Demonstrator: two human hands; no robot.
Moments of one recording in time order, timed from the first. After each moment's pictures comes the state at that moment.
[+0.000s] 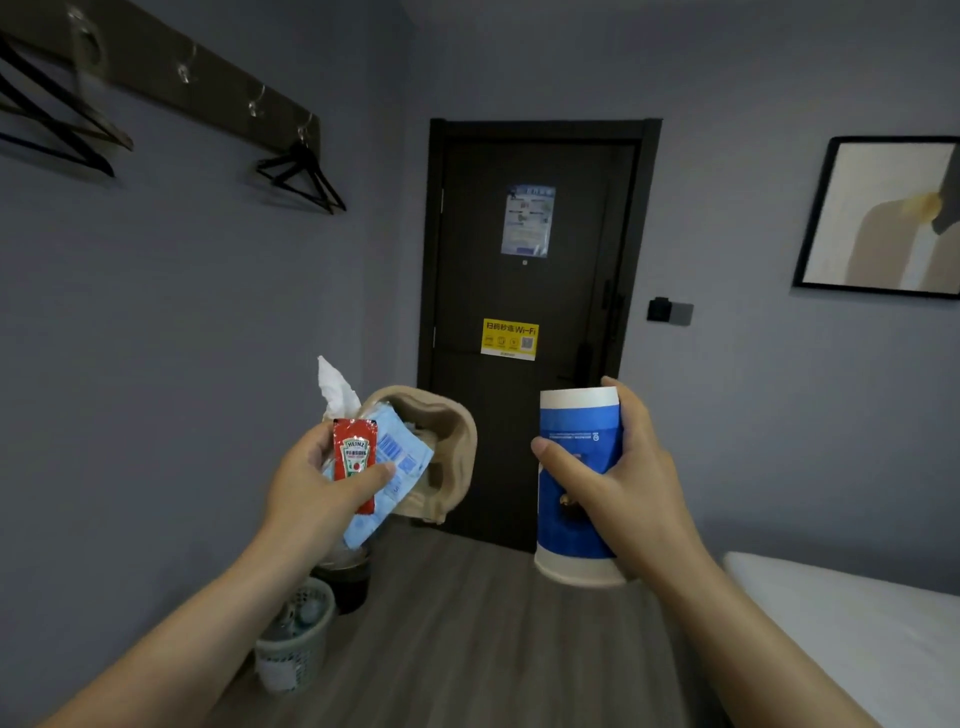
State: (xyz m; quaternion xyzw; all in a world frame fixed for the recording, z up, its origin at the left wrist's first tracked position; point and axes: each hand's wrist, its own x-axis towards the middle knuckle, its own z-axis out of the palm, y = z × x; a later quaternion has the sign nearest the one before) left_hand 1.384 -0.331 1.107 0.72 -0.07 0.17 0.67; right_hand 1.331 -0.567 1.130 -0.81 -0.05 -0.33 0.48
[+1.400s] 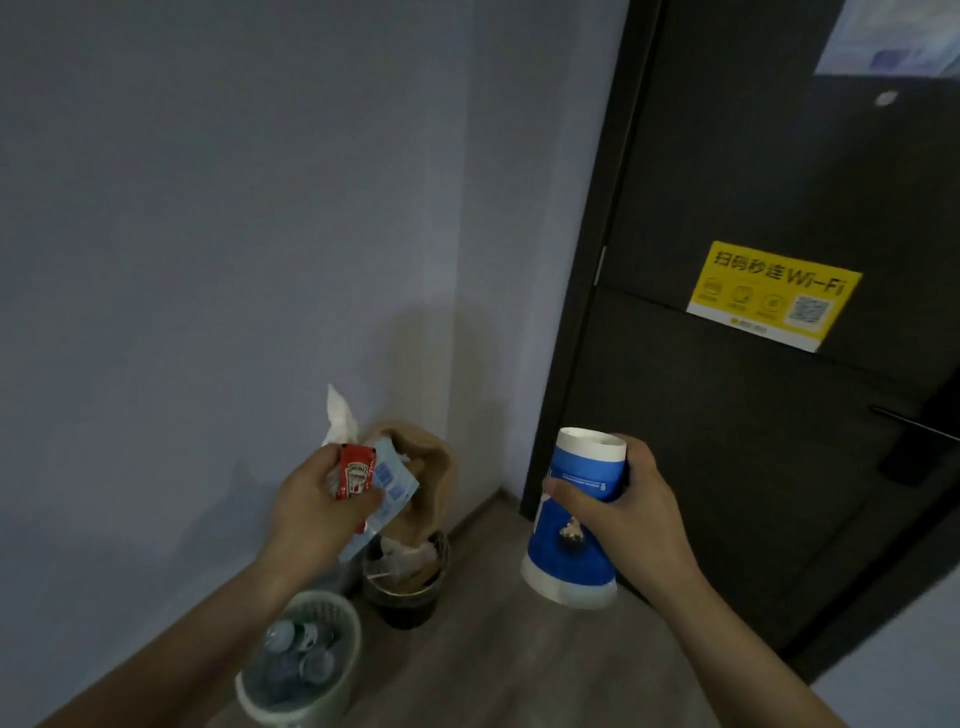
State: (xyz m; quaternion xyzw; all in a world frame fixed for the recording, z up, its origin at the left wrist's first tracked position) left_hand 2.121 -0.378 0.956 0.81 0.21 0.17 0.53; right_hand 2.182 -0.643 0.978 -0.84 -0.08 -0.03 0.54
